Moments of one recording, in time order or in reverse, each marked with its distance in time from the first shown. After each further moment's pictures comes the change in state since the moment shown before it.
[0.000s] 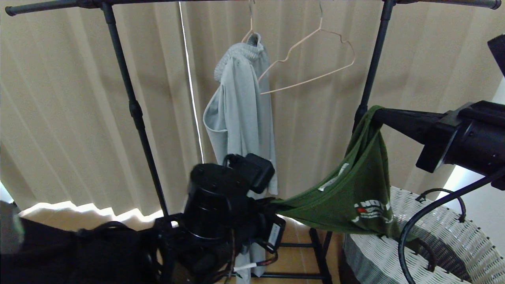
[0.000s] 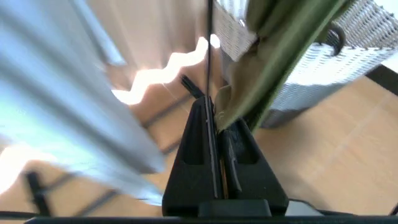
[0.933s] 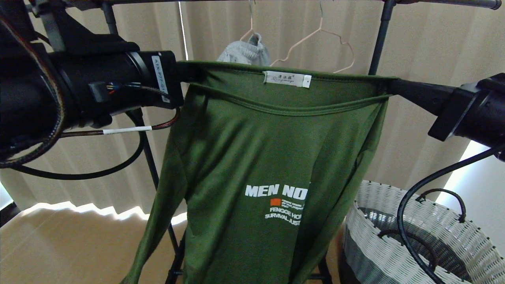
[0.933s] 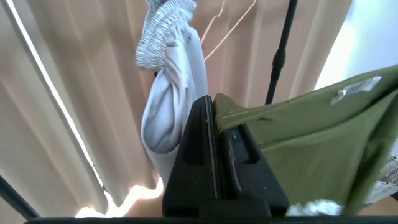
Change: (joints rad) left arm 0.271 -0.349 -0.404 0.422 -0.093 0.041; right arm -0.095 0.010 -0.035 -0.087 0.055 0.028
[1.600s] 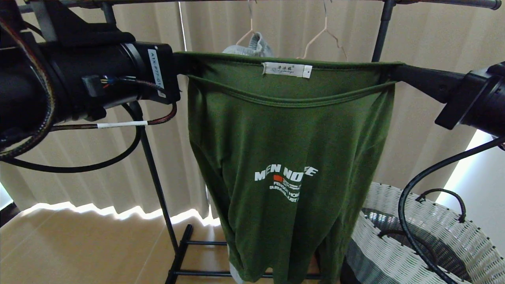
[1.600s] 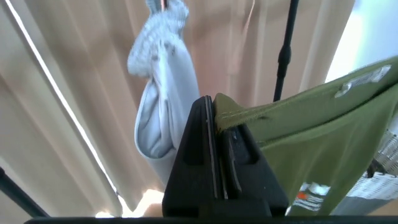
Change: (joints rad) left arm -0.001 -0.007 -0.014 -0.007 -0.002 0.079; right arm -0.001 0.001 -0.030 -0.026 0.040 -0.005
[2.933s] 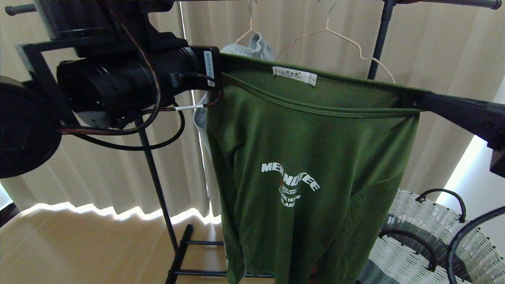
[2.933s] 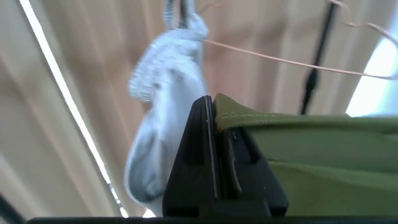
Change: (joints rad) left arm 0.006 0.230 -0.149 -0.132 0.125 -0.010; right arm 0.000 -0.172 0.131 0.090 0.138 -0.001
